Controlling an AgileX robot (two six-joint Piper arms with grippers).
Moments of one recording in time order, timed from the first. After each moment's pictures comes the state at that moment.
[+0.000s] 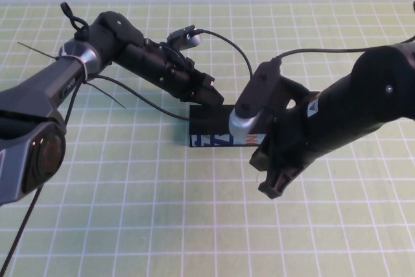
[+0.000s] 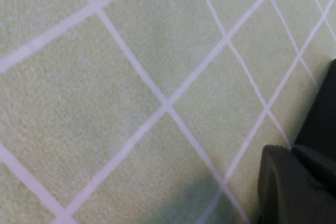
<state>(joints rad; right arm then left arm) 0.62 1.58 -1.19 0.30 0.76 -0.63 -0.30 2.54 -2.23 -0.91 1.20 0.67</state>
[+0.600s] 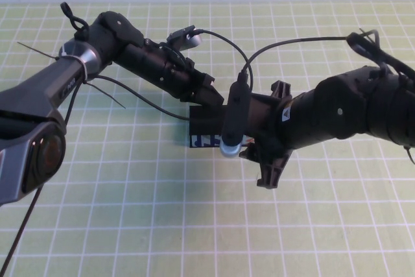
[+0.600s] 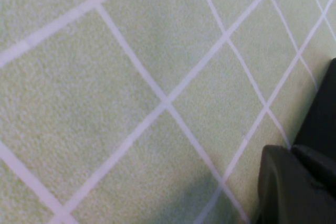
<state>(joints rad) 0.62 1.74 -1.19 0.20 0.47 -0.97 -0.30 2.54 -2.23 -0.91 1.20 0.66</state>
